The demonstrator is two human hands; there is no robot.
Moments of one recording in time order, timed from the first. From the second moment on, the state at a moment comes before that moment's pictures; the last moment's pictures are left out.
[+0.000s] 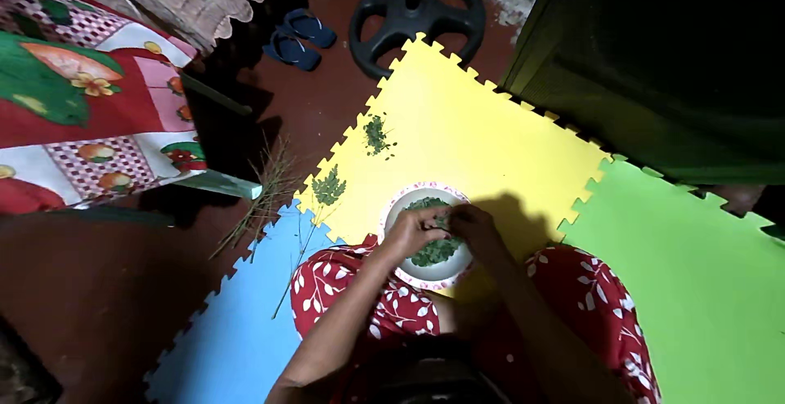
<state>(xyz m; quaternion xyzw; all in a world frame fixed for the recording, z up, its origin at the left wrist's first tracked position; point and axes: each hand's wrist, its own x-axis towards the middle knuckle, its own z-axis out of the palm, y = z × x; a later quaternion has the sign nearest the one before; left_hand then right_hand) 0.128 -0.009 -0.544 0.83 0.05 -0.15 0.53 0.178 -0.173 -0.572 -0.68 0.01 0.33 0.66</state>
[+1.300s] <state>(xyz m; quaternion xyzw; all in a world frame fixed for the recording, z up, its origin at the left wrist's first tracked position) 0.106 -0.050 -0.529 0.59 0.32 -0.03 0.74 0.155 -0.180 -0.572 -0.63 -0.04 0.22 0.75</state>
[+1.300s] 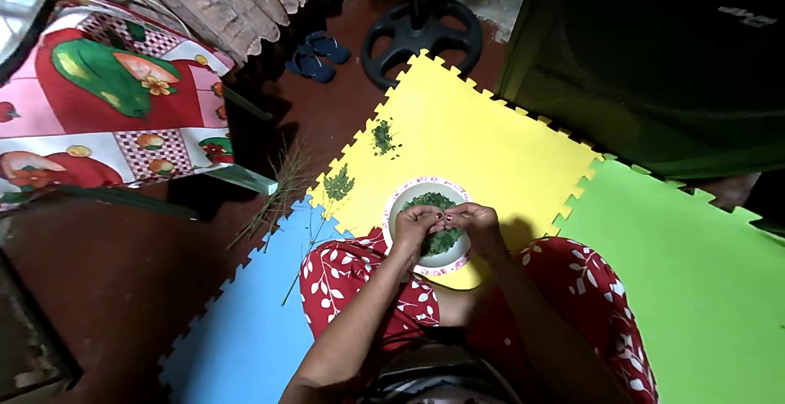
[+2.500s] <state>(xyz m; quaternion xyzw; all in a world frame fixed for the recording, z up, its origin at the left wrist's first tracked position) 0.113 -0.030 -0.536 0.83 0.18 -0.15 0.51 0.163 -0.179 -0.574 -0.68 -0.10 0.27 0.68</state>
